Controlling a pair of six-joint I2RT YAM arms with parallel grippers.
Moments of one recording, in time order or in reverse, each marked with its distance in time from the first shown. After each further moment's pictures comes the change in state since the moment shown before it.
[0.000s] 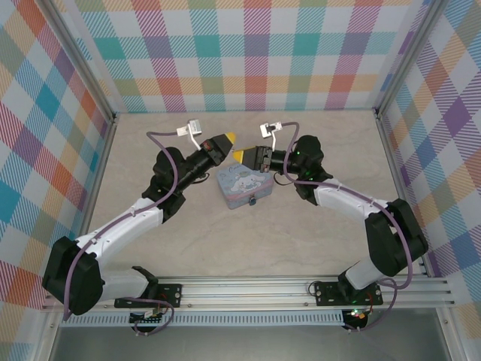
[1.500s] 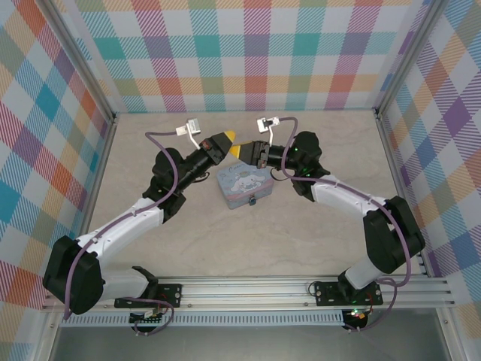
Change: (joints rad) left arm -0.002 0.006 -0.006 0.045 0.002 -0.021; right arm 0.020 0.027 0.064 0.021 0.000 0.023
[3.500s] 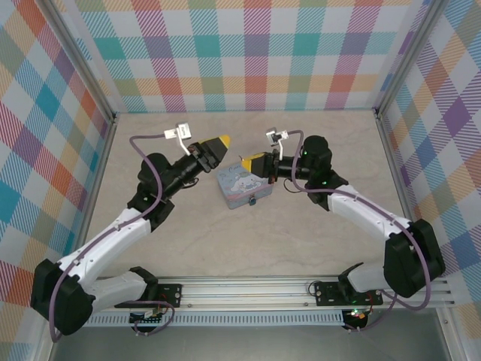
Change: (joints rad) left arm 0.027 -0.178 -0.025 -0.154 0.045 0.155; right arm -0.044 -0.212 -0.098 -0.406 -0.008 -0.437
